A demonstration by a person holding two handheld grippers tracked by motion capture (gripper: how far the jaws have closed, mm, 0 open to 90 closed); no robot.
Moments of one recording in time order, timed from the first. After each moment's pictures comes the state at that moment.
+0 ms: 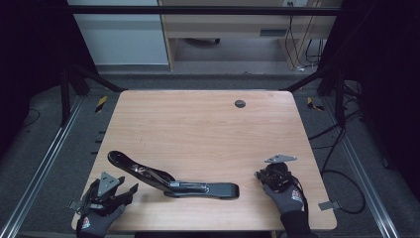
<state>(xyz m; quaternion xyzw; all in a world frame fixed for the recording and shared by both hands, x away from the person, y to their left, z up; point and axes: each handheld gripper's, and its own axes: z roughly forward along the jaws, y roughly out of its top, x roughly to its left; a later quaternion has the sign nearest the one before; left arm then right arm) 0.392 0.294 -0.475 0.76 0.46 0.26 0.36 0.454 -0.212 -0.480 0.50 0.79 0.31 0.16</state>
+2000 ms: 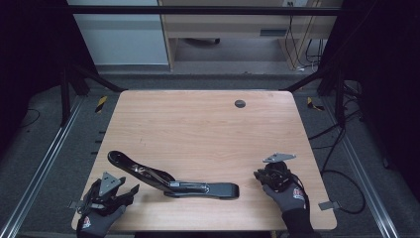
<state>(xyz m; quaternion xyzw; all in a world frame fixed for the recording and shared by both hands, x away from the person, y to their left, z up) 0.393 0.292 -0.477 0.77 0.46 0.26 0.36 0.452 -0.206 -0.462 0.46 0.81 0.32 0.15</state>
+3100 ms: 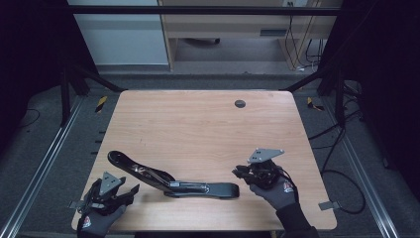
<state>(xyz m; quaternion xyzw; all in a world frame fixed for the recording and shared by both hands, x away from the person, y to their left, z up) 0.394 0.293 -0.477 0.77 0.46 0.26 0.35 0.445 -0.161 -0.420 0.31 0.85 0.41 0.12</state>
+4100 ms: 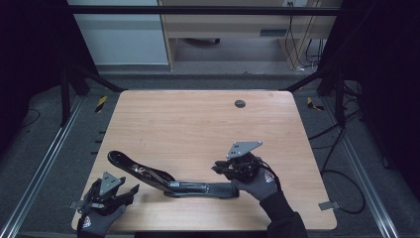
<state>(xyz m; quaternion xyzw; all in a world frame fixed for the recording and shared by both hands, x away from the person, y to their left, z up) 0.395 0.293 -0.478 0.77 0.46 0.26 0.35 0.459 -0.112 -0.401 0.23 0.86 0.44 0.09</state>
